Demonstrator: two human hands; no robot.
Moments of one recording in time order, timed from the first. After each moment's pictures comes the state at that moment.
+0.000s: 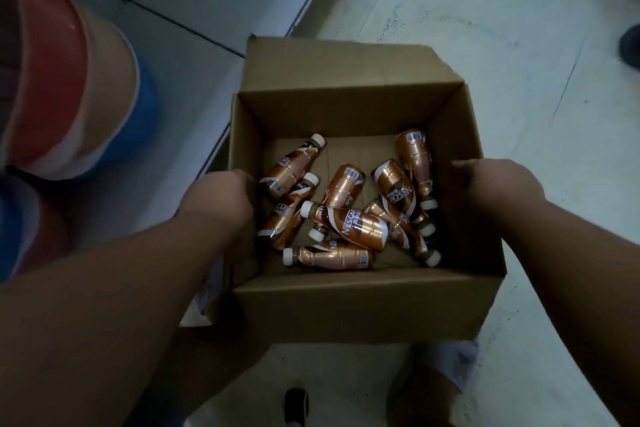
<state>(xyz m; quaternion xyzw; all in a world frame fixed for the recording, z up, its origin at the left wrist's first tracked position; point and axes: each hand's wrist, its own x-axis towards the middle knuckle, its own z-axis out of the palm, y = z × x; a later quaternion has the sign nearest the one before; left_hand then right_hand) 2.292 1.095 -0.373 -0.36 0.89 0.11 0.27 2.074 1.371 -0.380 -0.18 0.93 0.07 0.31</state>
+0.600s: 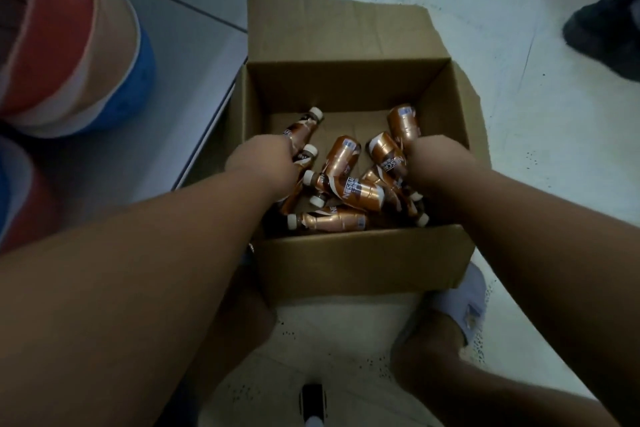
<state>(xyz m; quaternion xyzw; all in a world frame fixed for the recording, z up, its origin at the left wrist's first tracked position) 2.301 1.127 -0.389 -0.34 0.88 0.22 0.24 2.174 1.322 -0.391 -0.18 0.94 0.07 0.27</state>
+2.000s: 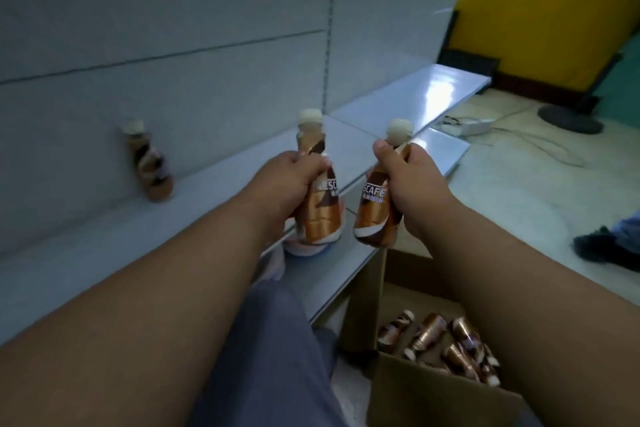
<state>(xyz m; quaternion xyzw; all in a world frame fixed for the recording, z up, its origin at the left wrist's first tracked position) 2.543 1.016 -0.045 -0.34 0.62 0.67 -0.23 2.404 1.124 -0.043 -0.25 0.74 -0.59 0.20</state>
